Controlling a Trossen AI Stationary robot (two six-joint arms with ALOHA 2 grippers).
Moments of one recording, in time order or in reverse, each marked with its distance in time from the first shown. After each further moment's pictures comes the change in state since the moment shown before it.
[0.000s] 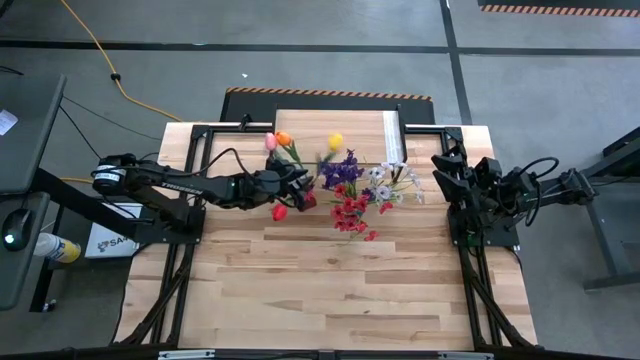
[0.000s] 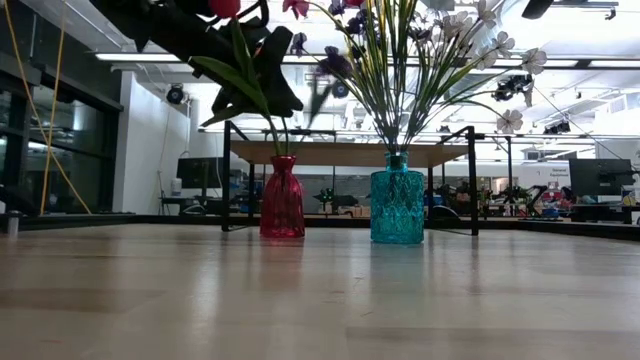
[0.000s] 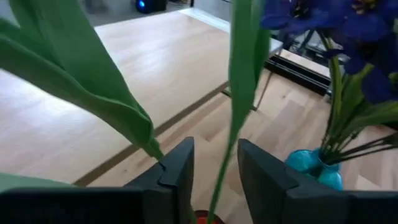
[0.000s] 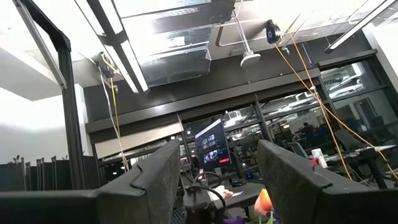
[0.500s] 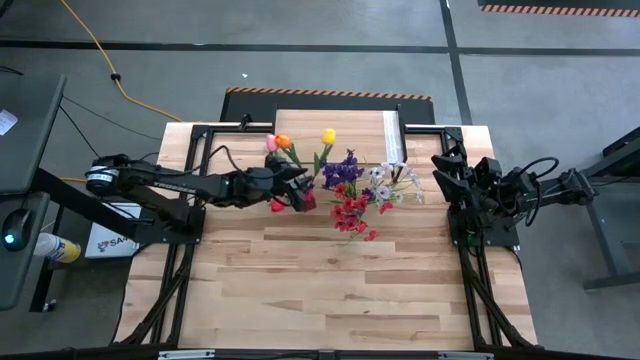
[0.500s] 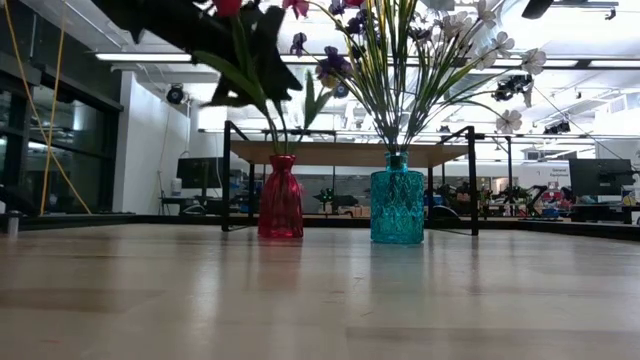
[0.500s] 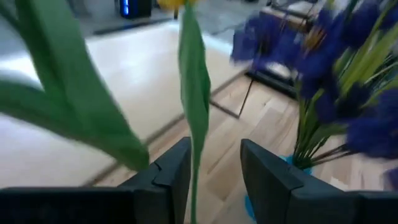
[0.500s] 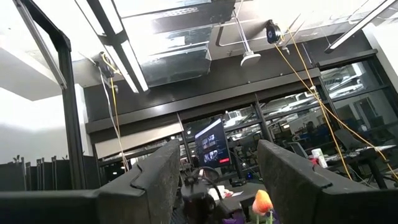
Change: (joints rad) left arm 0.000 -0.059 0.002 -0.002 0.053 0.021; right arm 0.000 0.000 0.000 0.000 -0.001 0.000
